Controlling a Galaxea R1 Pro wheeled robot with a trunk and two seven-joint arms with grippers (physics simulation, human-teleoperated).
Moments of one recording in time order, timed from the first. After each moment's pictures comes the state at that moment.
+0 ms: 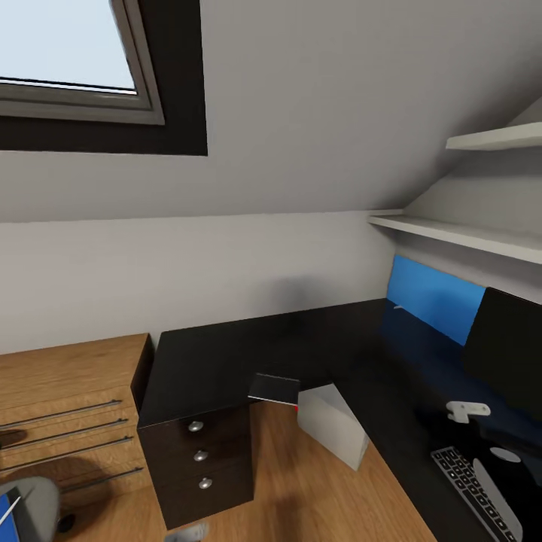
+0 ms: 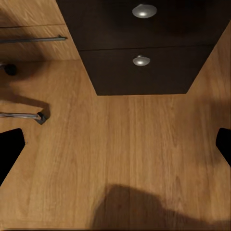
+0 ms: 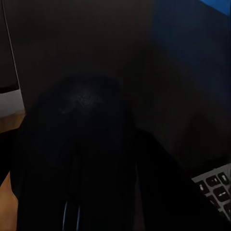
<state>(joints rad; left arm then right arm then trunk) -0.18 0.07 -0.81 -0.70 0.80 -0.16 0.69 -0.35 -0.37 -0.05 -0.95 -0.26 0.21 0.10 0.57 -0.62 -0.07</state>
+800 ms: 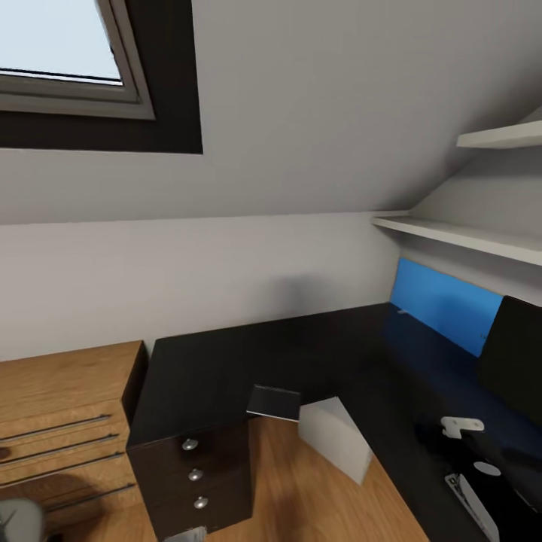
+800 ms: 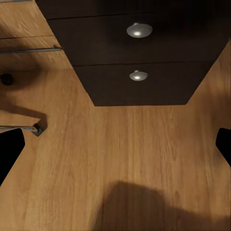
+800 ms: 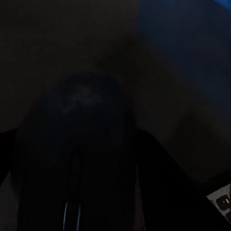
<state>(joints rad) -0.18 0.06 -0.81 -0.69 0.80 -0.16 0.69 -0.42 -0.32 -0.04 -0.67 -0.14 0.04 0.03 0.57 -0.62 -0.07</state>
